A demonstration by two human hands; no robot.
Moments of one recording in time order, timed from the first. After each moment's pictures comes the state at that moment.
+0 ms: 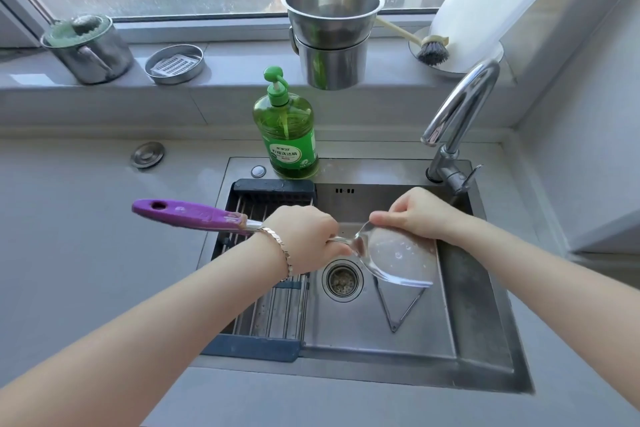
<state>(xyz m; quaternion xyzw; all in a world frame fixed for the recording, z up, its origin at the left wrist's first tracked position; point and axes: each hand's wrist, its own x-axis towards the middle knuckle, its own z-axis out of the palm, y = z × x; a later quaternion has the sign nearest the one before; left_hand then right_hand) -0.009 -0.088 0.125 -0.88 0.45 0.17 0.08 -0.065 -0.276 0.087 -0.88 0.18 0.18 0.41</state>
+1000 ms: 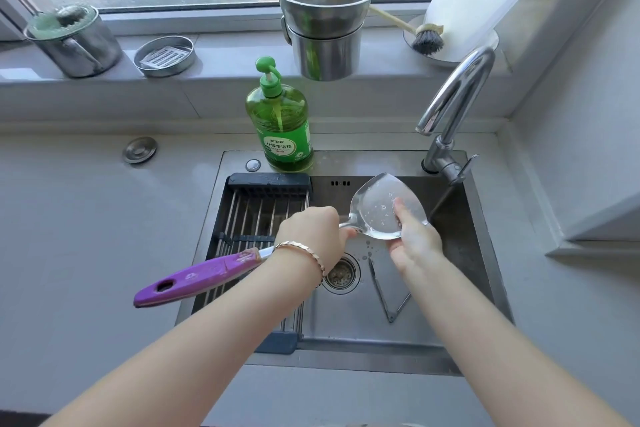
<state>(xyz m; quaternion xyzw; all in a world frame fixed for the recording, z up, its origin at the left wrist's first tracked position) -0.029 -0.106 0.104 -0.94 0.28 0.18 -0.02 -0.078 -0.222 0.060 -0.25 0.53 -0.20 0.79</state>
